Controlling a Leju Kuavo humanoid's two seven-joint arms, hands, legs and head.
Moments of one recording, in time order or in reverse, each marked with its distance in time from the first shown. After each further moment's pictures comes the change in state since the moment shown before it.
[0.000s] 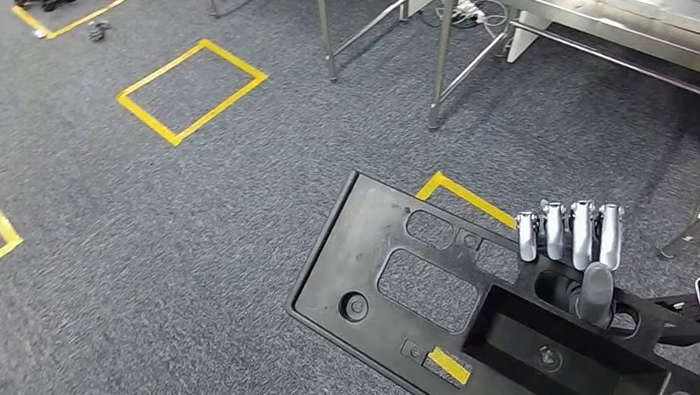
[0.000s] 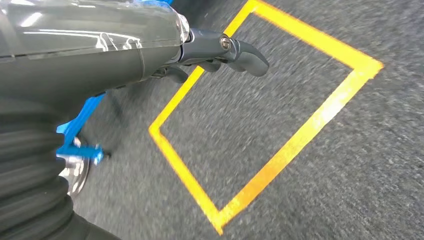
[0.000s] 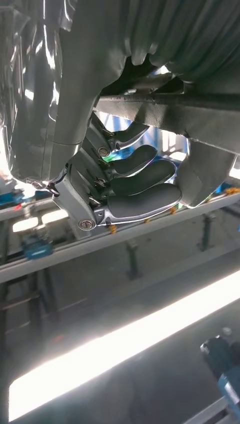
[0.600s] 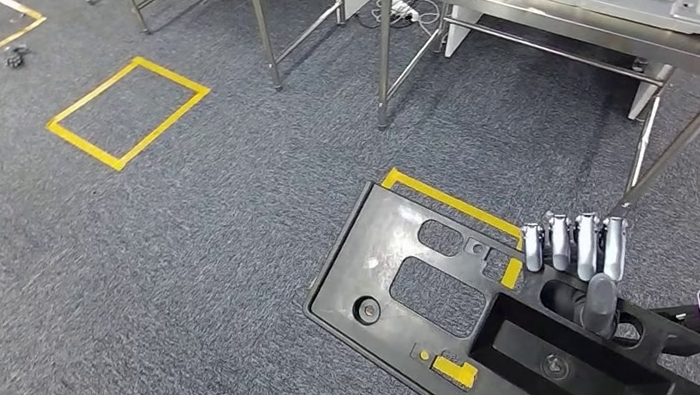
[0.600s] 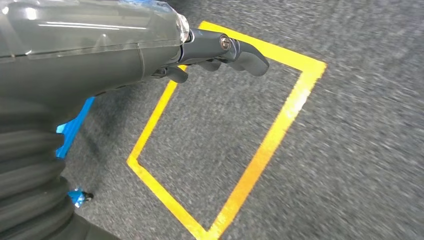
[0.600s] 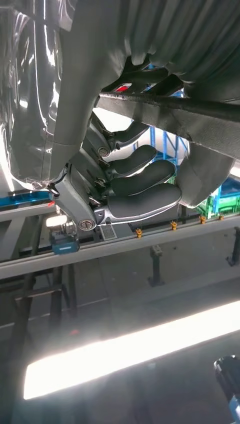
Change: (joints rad) left arm 0.008 0.003 -0.027 0.000 0.001 -0.028 -0.027; right arm 0.001 0.011 -0.040 0.035 0.014 0.054 0.007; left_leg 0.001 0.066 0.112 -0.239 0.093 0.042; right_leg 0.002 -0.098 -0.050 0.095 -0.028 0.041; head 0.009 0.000
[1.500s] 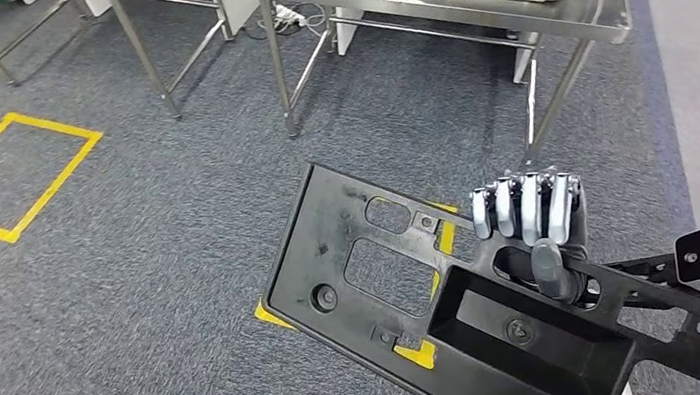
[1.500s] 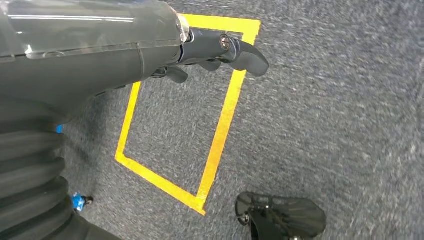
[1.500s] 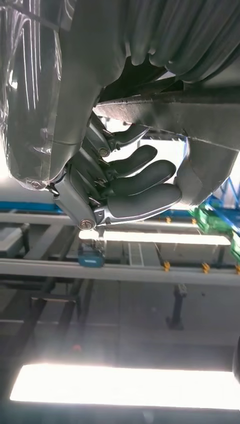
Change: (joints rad) left arm -0.009 -0.100 0.039 0.000 0.051 -0.023 0.014; right arm -0.141 -0.013 0.103 -0.019 0.115 -0.103 0.072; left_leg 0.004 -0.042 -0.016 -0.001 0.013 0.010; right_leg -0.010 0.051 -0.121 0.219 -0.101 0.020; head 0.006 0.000
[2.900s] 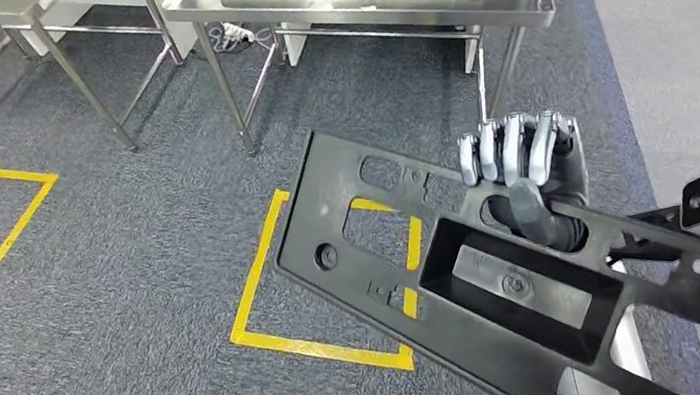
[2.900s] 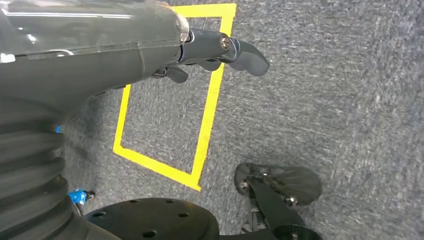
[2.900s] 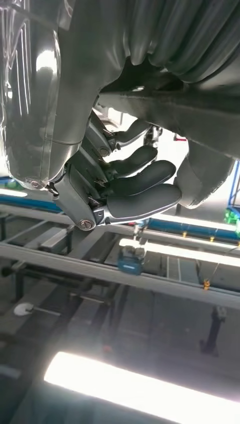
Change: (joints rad) left arm -0.012 -0.059 0.025 0.000 -0.003 -0.002 0.018; right arm -0.147 -0.079 0.050 -0.010 0.037 -0.163 0.051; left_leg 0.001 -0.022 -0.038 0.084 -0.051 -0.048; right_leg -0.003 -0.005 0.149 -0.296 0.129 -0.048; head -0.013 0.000
